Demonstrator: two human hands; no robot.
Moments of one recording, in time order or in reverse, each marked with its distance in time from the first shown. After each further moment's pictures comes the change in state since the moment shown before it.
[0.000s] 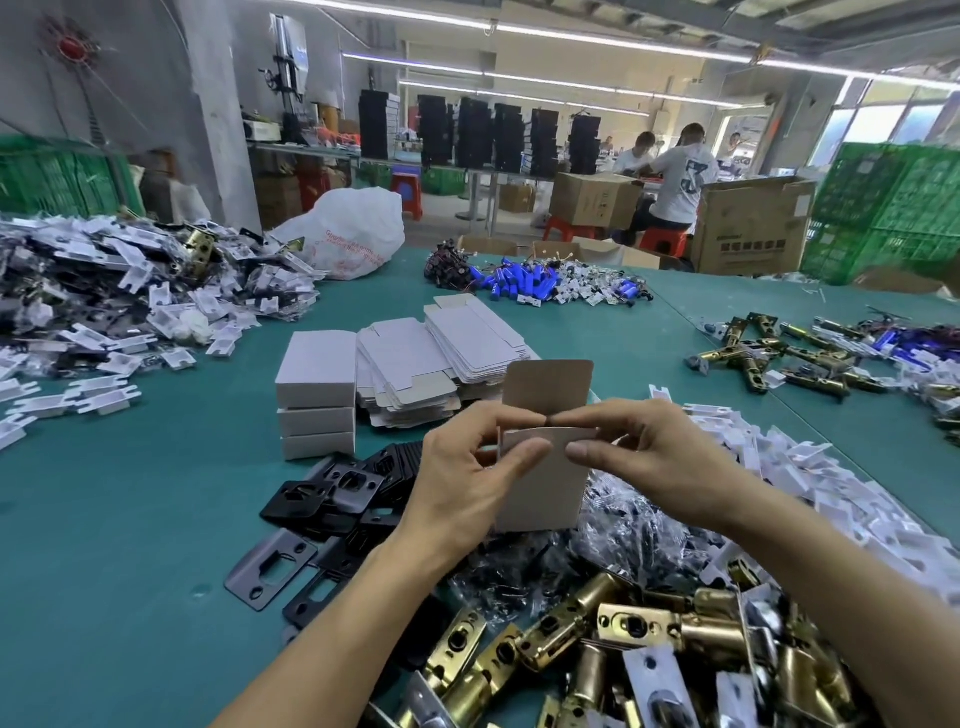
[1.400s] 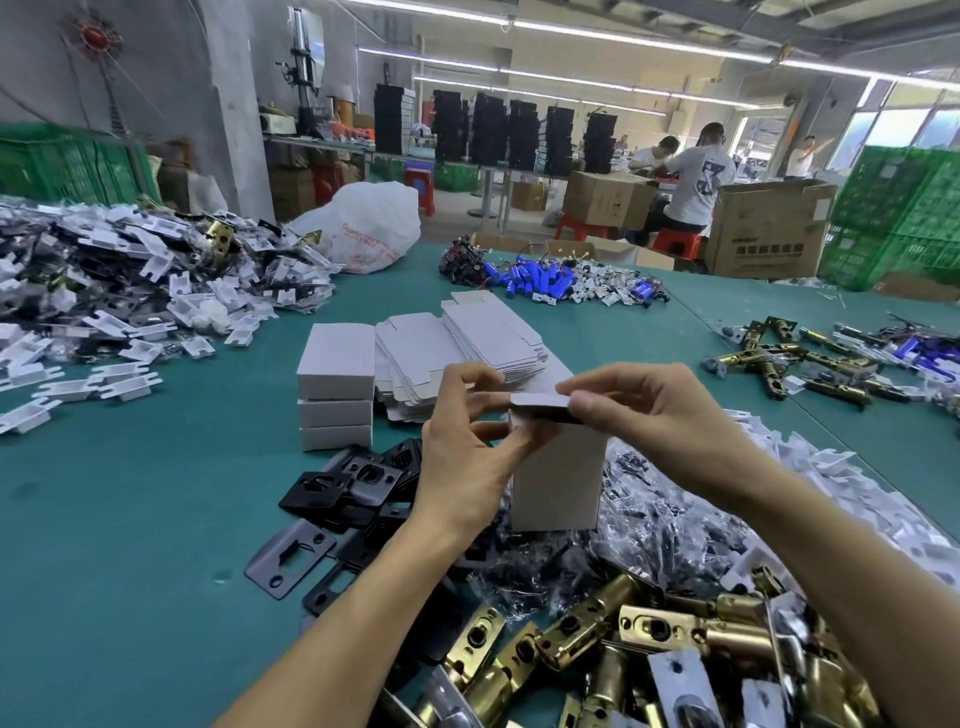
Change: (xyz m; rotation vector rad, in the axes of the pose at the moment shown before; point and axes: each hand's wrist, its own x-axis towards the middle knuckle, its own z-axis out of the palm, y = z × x) left_hand 0.008 0.000 -0.005 -0.176 0.146 -0.157; right_hand 0.014 -0.035 0.005 0.239 0.052 0.030
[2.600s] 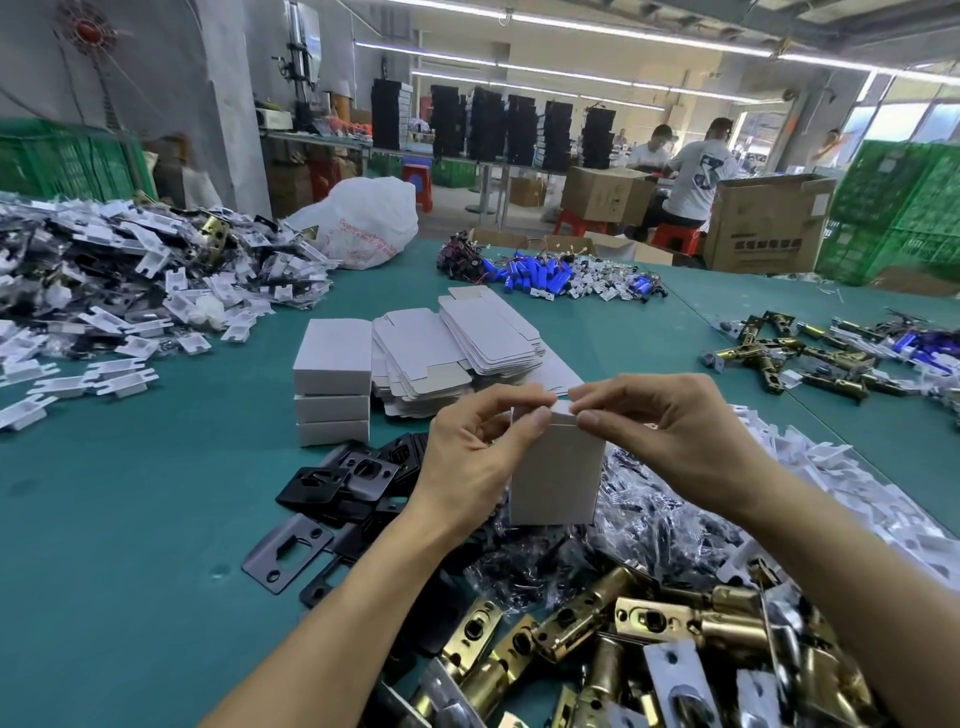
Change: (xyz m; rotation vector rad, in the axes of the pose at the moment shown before) left_hand -0.003 0.001 -0.001 -0.077 -0.144 0.085; right_hand -0.011 0.013 -0.006 -0.220 0.067 -0.108
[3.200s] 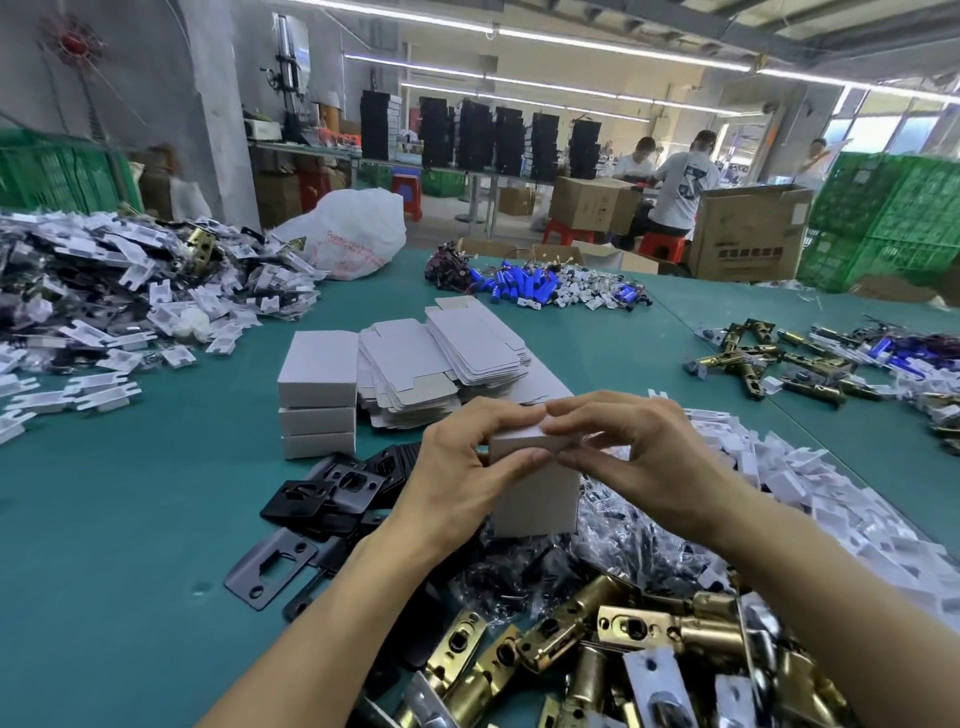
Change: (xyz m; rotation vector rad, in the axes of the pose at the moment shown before) left_hand 0.003 -0.003 -0.006 0.317 -0.117 0.108; right_hand -0.006 0.004 0.003 -0.204 -0.050 -0.164
